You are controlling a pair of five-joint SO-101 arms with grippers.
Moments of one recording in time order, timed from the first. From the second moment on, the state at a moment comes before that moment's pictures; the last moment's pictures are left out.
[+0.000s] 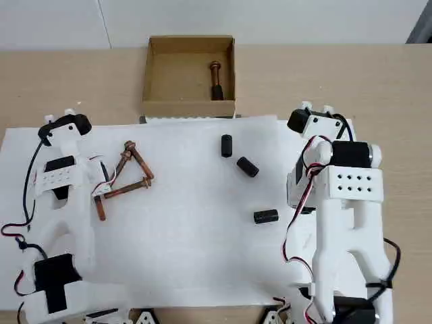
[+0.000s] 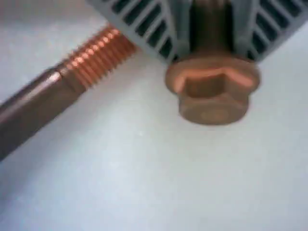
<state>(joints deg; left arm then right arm) -20.0 -2.6 37.2 54.6 9.8 0.4 -22.5 21.1 95.0 0.5</state>
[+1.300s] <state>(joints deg) 1.1 -82.1 70.9 48.6 0.0 0.4 -78.0 52.6 79.0 0.5</state>
